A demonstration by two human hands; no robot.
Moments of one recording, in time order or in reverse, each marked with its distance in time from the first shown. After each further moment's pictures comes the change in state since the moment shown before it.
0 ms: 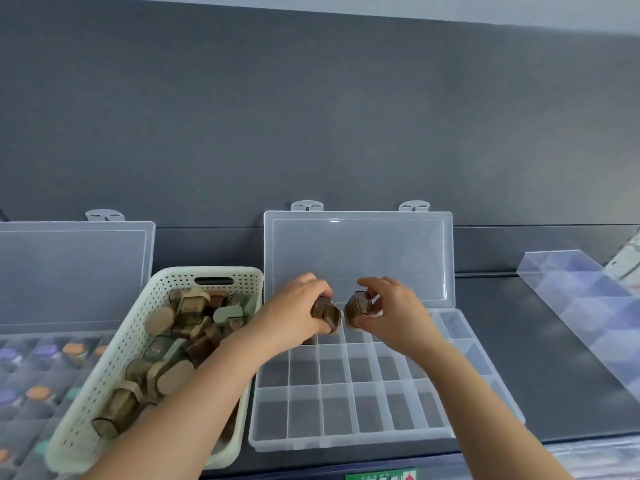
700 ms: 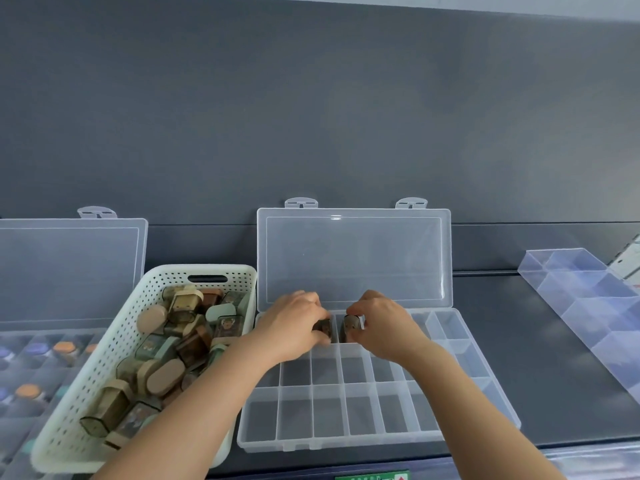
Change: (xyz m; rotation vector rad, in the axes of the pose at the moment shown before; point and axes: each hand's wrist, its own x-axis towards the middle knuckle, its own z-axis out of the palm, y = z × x) left_hand 0.008 -0.005 0.026 0.233 -0.151 0.058; right_hand 0.007 0.014 0.019 -0.249 -0.215 -0.035
